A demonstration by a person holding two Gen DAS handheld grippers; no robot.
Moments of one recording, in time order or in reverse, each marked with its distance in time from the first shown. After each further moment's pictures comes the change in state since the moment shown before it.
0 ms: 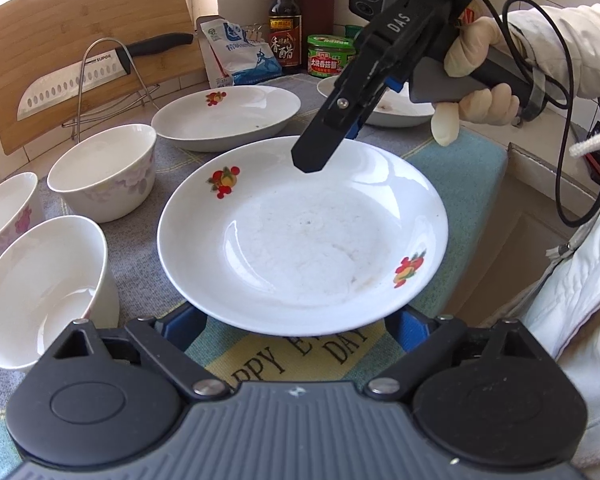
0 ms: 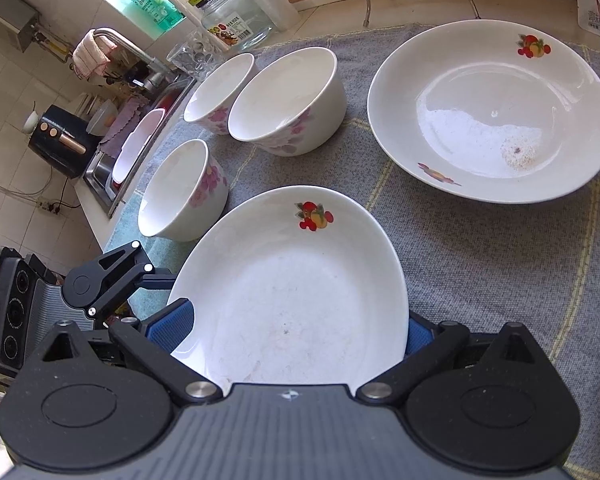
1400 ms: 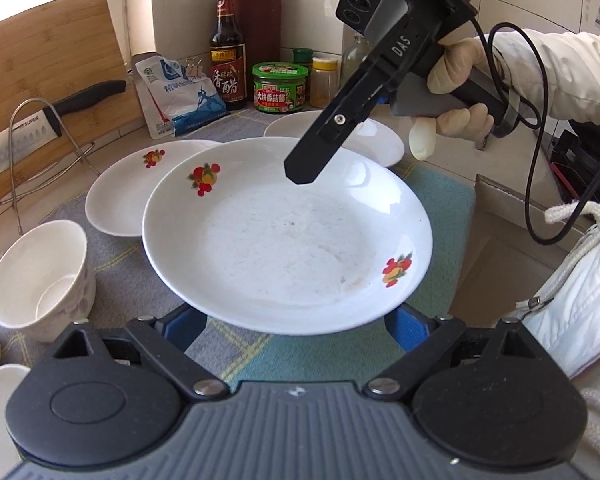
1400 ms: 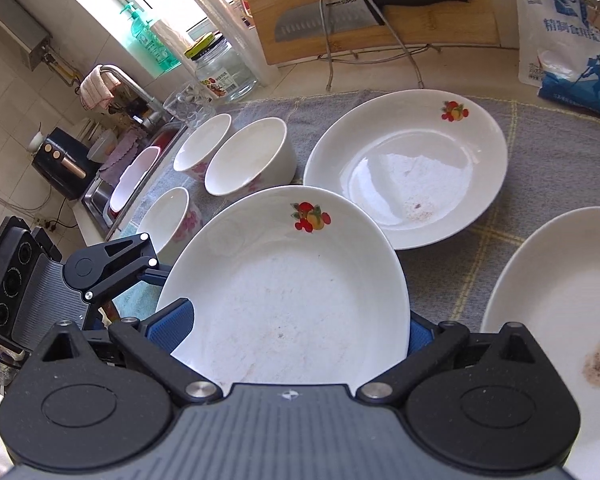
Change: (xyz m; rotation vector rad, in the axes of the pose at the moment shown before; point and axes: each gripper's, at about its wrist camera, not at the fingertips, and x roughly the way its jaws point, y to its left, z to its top) left arm 0.029 -0.011 0.078 0.100 -0.027 -0.128; right arm -0.083 -0.042 -0.004 -0.038 -0.124 -0.035
